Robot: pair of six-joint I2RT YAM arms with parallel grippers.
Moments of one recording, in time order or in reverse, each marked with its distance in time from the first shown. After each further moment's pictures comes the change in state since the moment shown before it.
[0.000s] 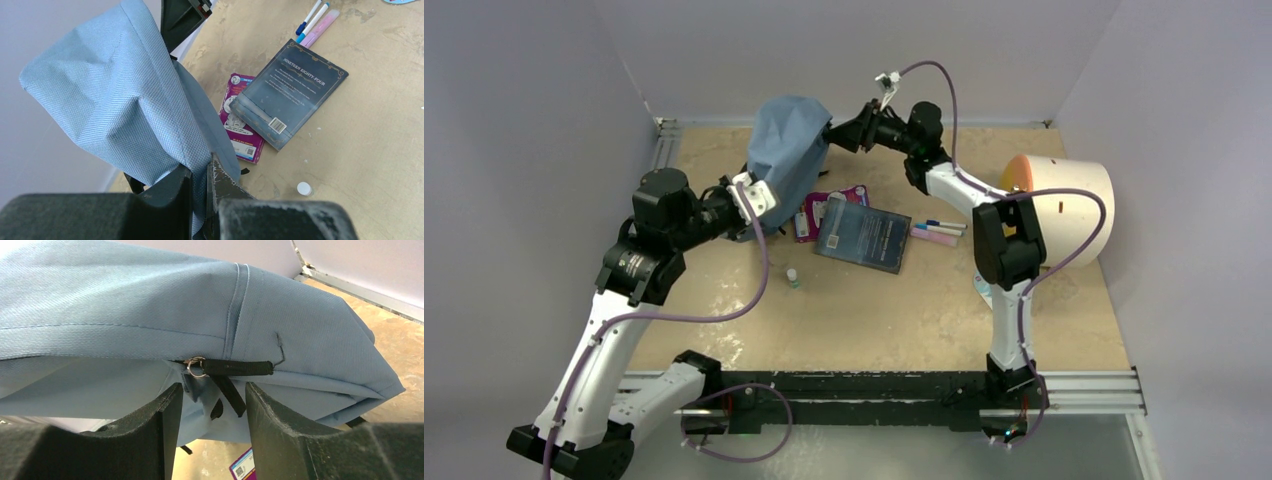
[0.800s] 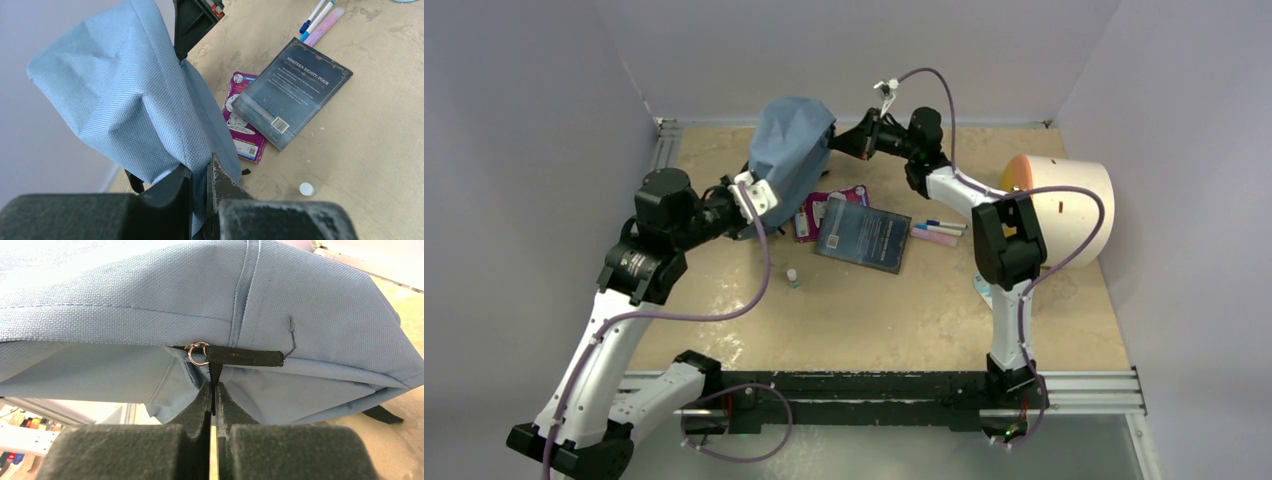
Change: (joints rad) left arm -0.005 0.002 -0.008 0.010 -0.018 -0.003; right arm -0.004 0.016 -0.039 0.037 -0.050 0.035
